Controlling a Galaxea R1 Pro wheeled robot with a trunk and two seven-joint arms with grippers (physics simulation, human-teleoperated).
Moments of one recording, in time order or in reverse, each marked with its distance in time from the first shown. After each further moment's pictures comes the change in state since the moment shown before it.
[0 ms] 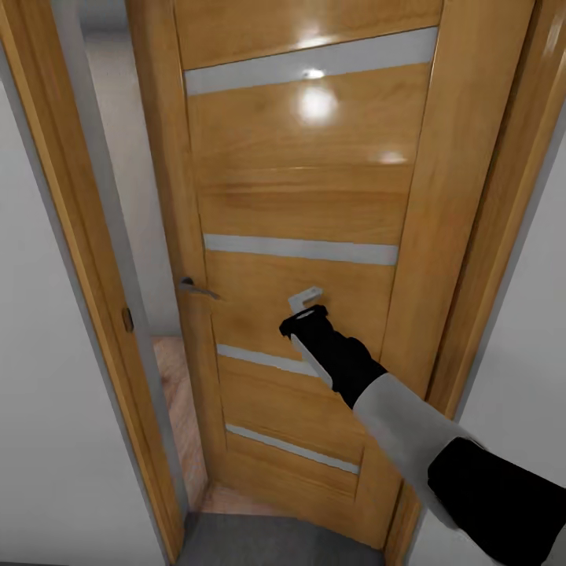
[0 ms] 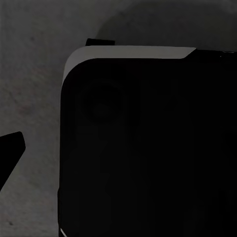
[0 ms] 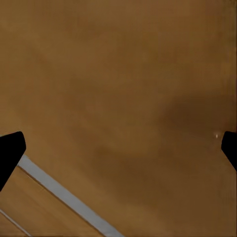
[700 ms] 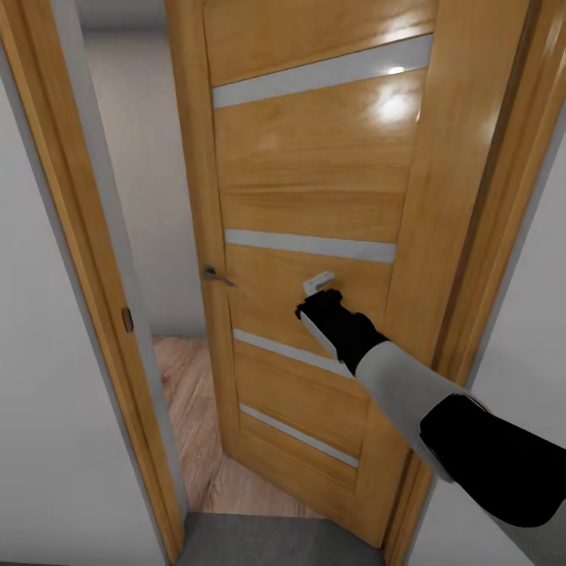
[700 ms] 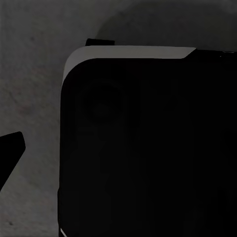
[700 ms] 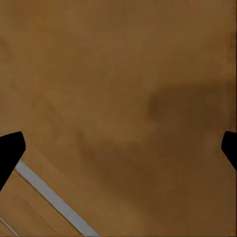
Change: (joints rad) left arm 0.000 0.000 0.001 0.000 0.000 0.000 0.000; right arm -0.158 0.000 -0.005 0.226 0.006 -0.026 -0.005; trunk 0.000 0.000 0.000
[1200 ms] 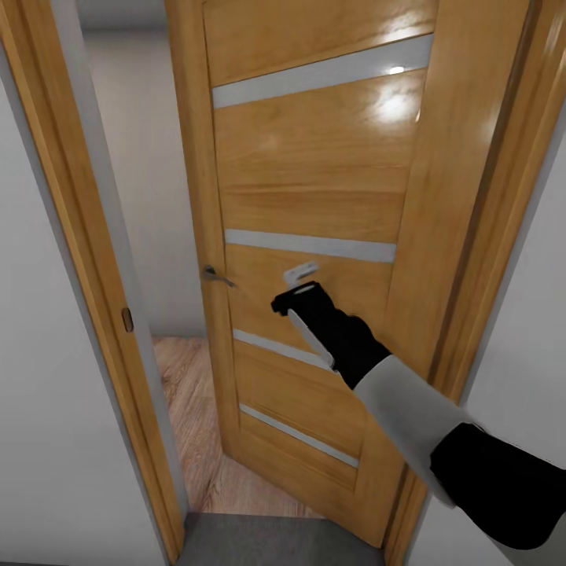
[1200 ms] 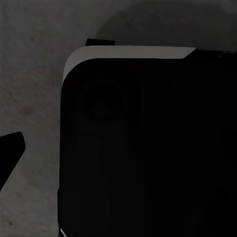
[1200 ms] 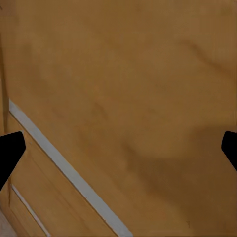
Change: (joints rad) left arm 0.000 0.000 0.000 0.000 0.000 0.000 0.000; right arm 0.087 0.000 0.004 -0.328 -0.064 0.067 0.010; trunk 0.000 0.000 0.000
